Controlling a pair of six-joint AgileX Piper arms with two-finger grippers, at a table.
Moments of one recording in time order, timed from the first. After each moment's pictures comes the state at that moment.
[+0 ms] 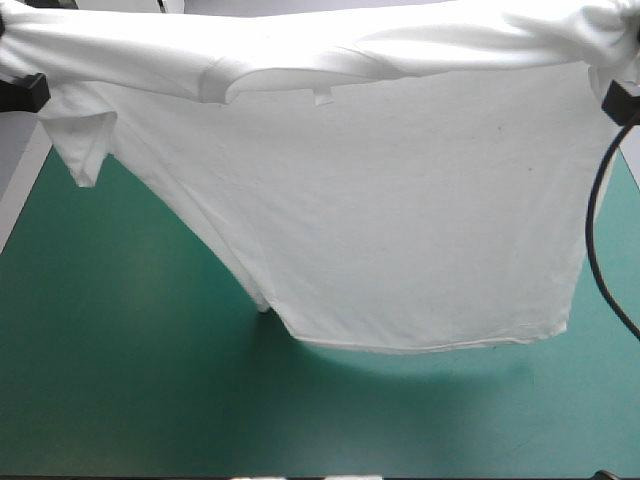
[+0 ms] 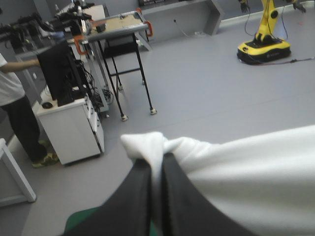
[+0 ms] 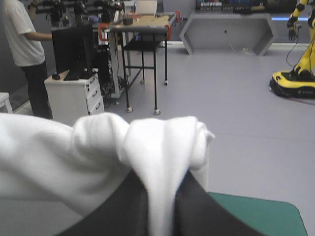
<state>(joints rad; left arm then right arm) -0.21 1.31 -2.37 0.10 1.21 0.16 0.48 1.18 -2.27 -0.33 1.18 0.16</state>
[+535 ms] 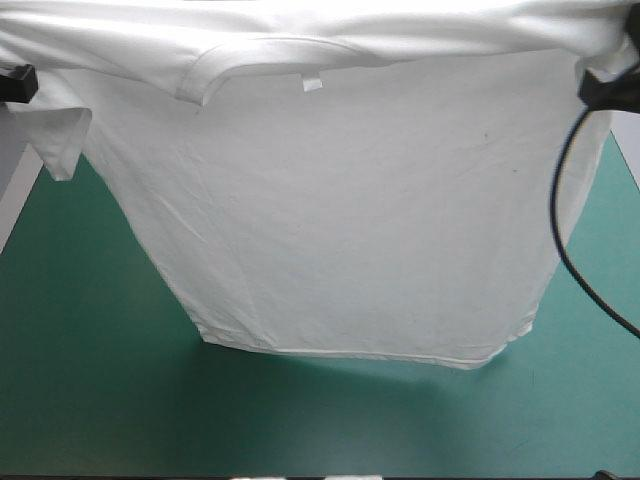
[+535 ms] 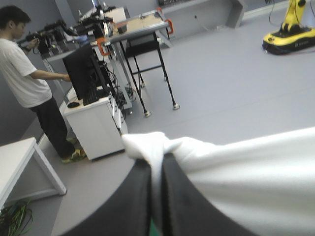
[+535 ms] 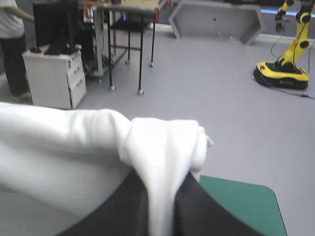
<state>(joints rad) -0.21 1.34 -2.37 0.18 1.19 0.20 0.48 1.28 -2.31 -0.37 1.23 0.10</state>
